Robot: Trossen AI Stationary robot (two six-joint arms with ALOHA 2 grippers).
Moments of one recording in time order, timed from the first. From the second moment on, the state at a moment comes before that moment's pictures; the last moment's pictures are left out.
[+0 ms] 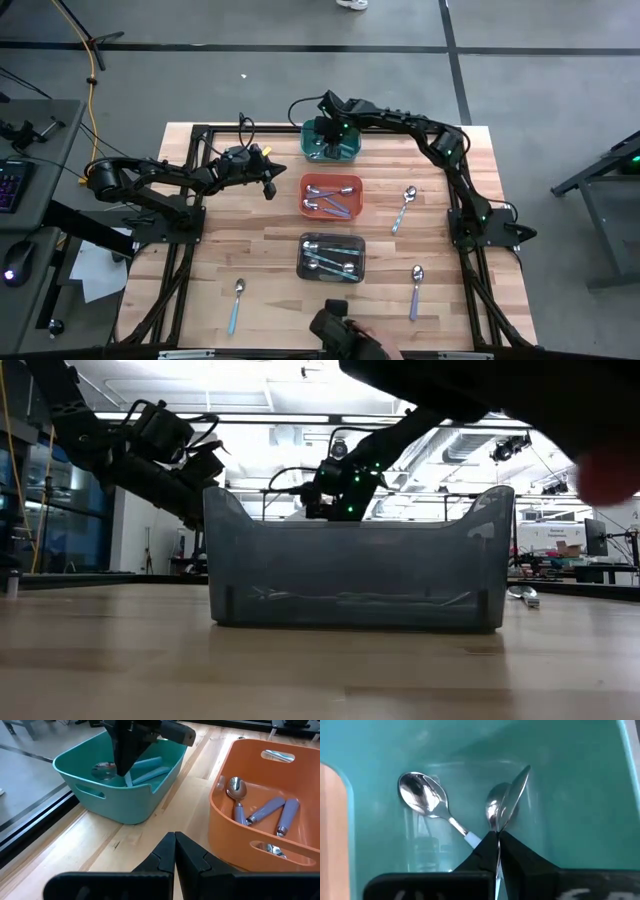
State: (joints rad) left arm 0.53 1.36 0.31 0.65 0.09 0.05; right arm -0.61 2.31 1.90 -0.67 -0.12 -0.51
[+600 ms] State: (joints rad) left arm 0.53 1.36 0.31 0.65 0.08 0.05; right arm -0.56 2.17 1.84 -0.59 -0.25 -0.44
